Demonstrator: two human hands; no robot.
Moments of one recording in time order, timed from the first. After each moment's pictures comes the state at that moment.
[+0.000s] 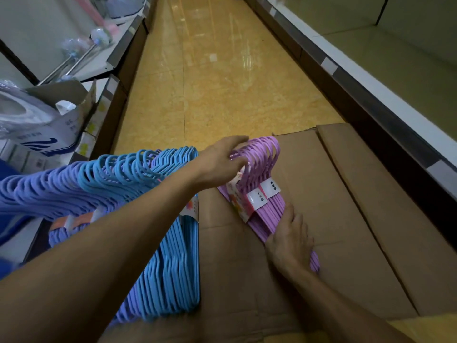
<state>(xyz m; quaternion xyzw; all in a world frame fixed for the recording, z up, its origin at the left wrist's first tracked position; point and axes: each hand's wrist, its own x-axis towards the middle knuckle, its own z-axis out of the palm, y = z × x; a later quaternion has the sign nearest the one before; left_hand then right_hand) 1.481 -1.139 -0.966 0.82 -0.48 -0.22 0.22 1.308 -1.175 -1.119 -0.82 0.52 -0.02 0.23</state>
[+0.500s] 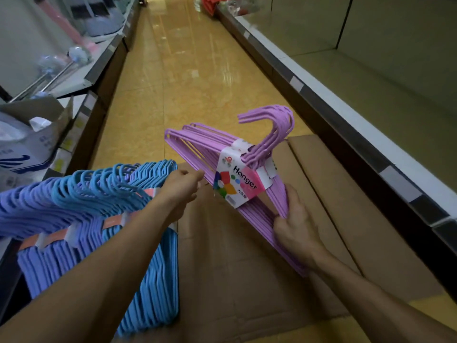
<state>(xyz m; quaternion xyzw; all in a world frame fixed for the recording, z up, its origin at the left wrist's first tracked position) 1.468 -1.131 -0.994 0.79 -0.11 -0.32 0.51 1.263 -1.229 -1.058 -0.80 0.42 -0.18 0.40</state>
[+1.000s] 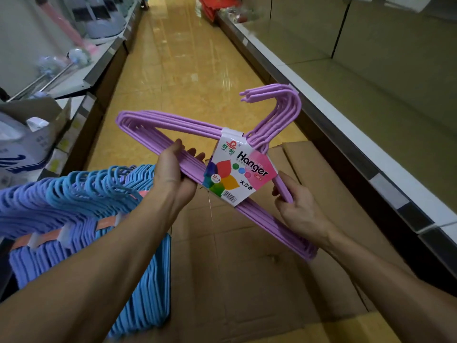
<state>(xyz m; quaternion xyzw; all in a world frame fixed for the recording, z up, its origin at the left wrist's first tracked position) 1.459 -1.154 -0.961 0.46 0.07 -0.37 0.81 1.253 -1.265 -1.013 -0.82 0.31 -0.16 0.45</state>
